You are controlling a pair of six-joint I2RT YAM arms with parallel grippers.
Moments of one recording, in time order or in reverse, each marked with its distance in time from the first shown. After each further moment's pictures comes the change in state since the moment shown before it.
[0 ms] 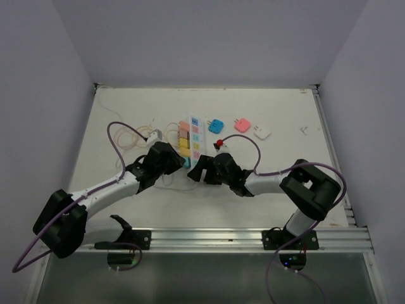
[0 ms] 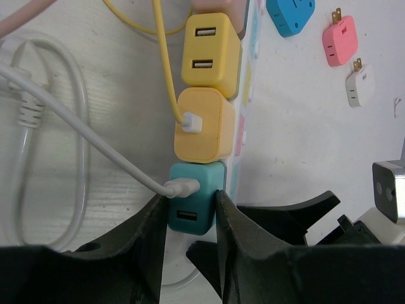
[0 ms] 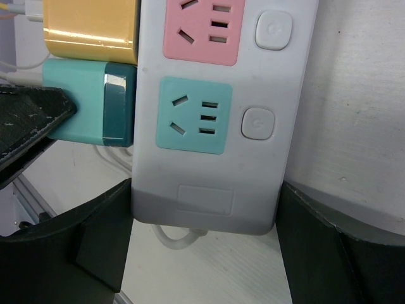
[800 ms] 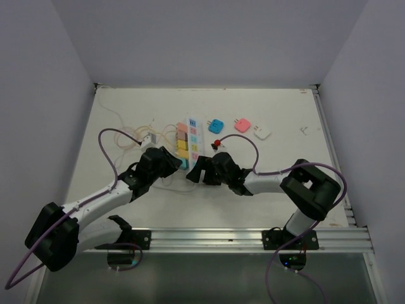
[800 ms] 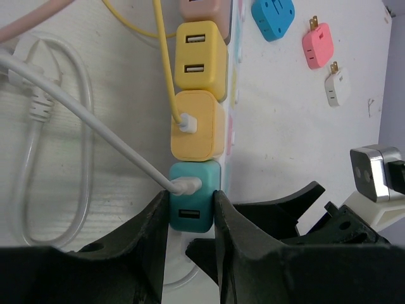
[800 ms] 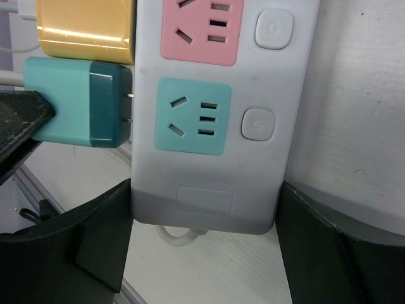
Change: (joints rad) left arm 0.023 -0.118 -0.112 0.079 0.015 0.006; right arm -0.002 0.001 0.029 -0.066 -0.036 -0.005
